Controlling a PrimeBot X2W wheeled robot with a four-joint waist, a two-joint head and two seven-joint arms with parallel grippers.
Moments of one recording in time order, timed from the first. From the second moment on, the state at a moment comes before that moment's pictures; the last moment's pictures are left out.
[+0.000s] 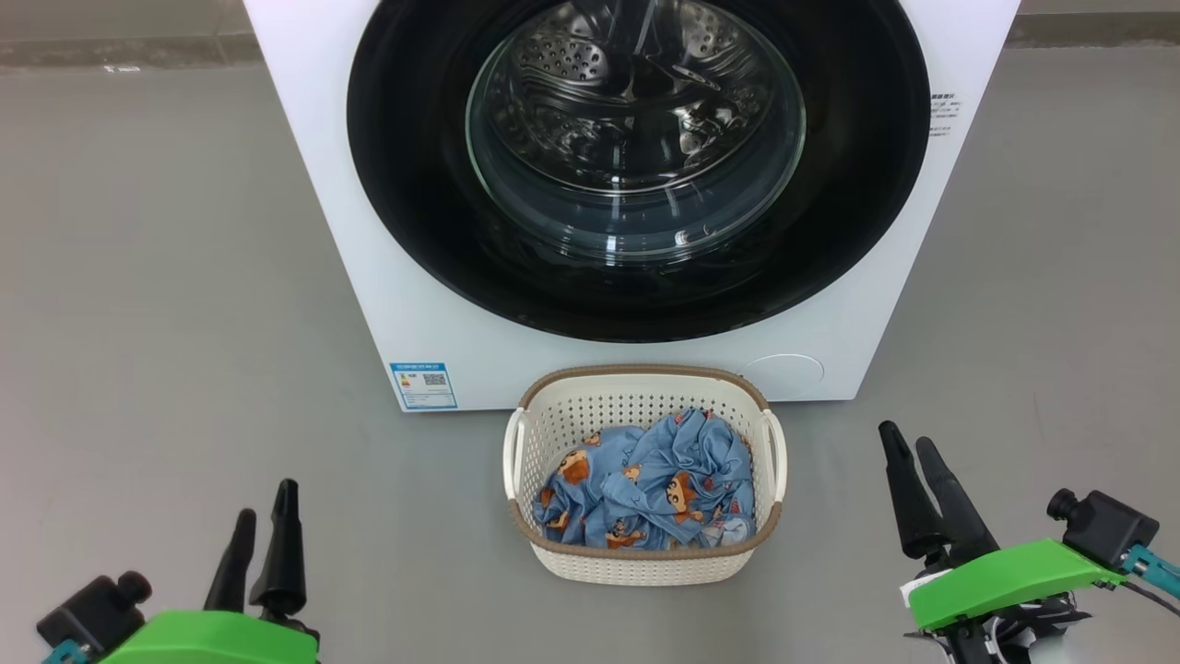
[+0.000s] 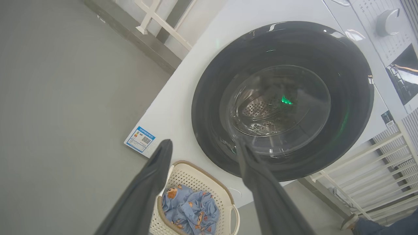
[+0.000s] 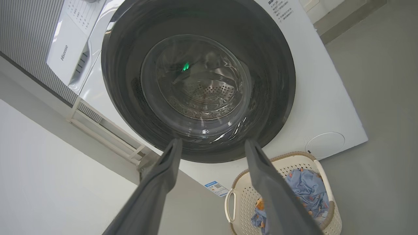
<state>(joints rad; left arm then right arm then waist) -0.05 0.07 -0.03 0.19 -0.89 -0.12 -0.12 -0.11 -0.09 0.05 0.23 0.88 0.13 -0.12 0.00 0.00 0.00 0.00</state>
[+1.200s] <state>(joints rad) -0.09 0.05 -0.02 0.23 -0.36 -0.12 -0.21 -0.17 -0.06 0.05 0.31 0.30 0.13 -0.22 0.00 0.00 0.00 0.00</state>
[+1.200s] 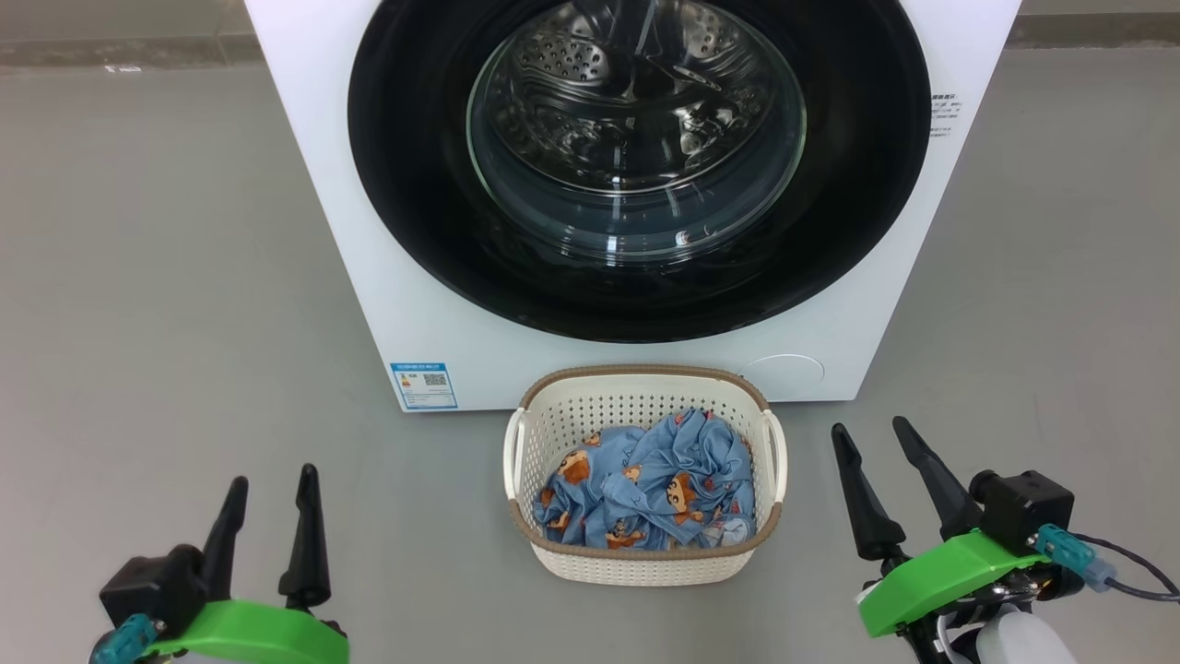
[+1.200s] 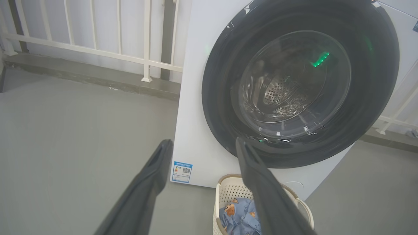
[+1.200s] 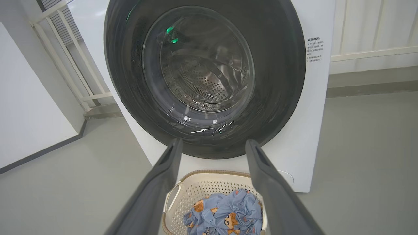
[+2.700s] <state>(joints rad) -0.09 0.04 -0.02 0.23 -0.24 -0.12 -0.26 -0.20 -0.06 0.03 0.34 0.15 0.13 -0.25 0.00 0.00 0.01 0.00</state>
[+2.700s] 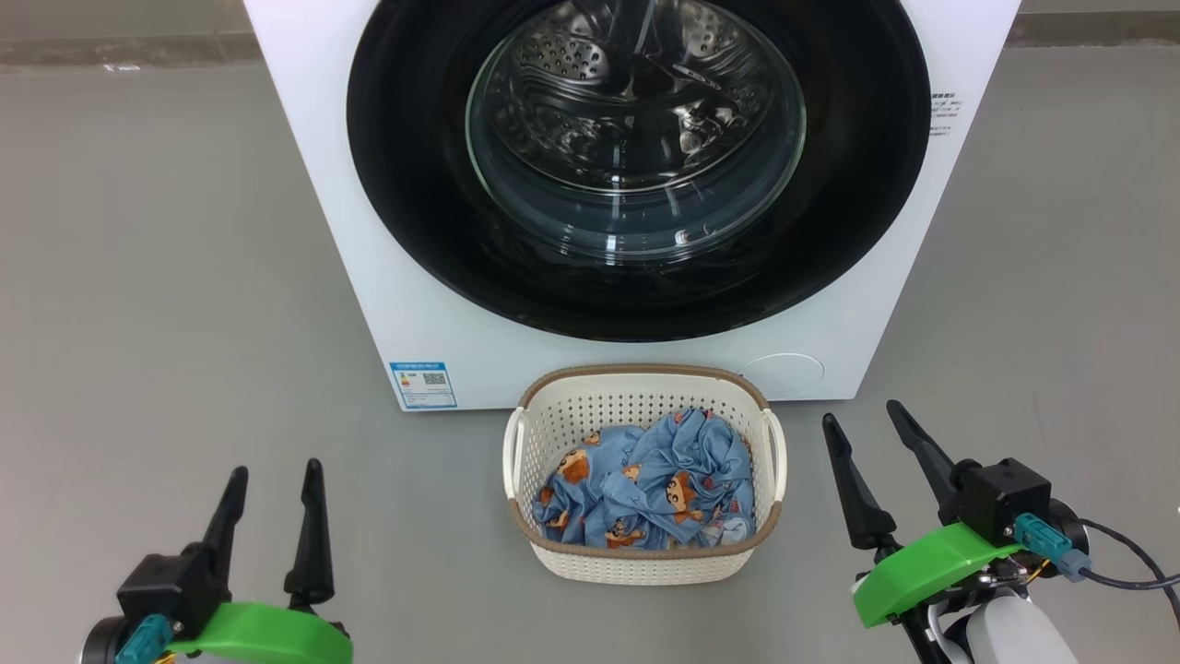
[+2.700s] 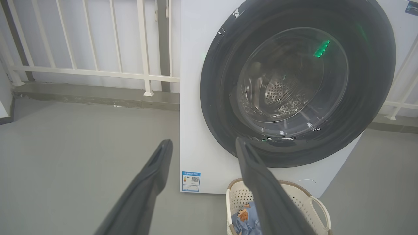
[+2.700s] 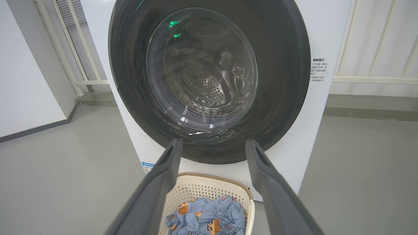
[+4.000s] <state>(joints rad) -0.09 0.04 -0.02 0.25 -0.22 -0.12 -0.26 -0.20 -0.06 0.04 0.34 0.15 0.13 -0.25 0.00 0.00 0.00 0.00</state>
